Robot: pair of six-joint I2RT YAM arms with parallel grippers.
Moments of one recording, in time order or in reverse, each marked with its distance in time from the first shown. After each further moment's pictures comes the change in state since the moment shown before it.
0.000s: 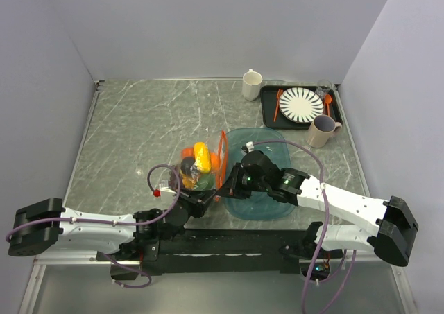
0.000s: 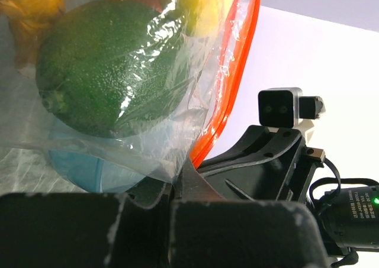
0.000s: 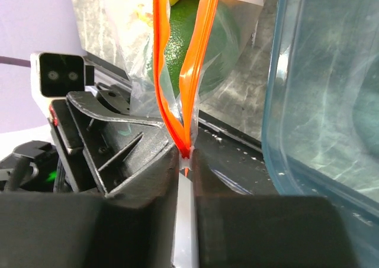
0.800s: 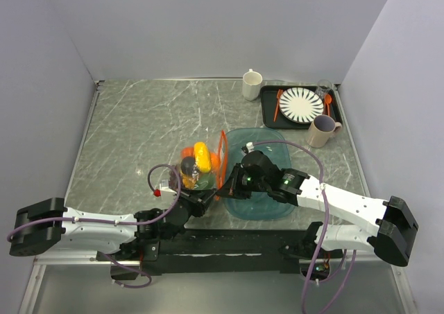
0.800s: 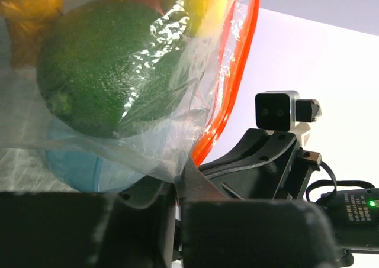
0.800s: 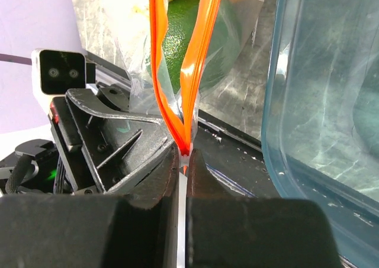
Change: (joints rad) left arm 0.008 0.019 -0.004 0.036 0.004 0.000; right arm 0.000 0.000 -0.005 0.002 -0.004 -0.002
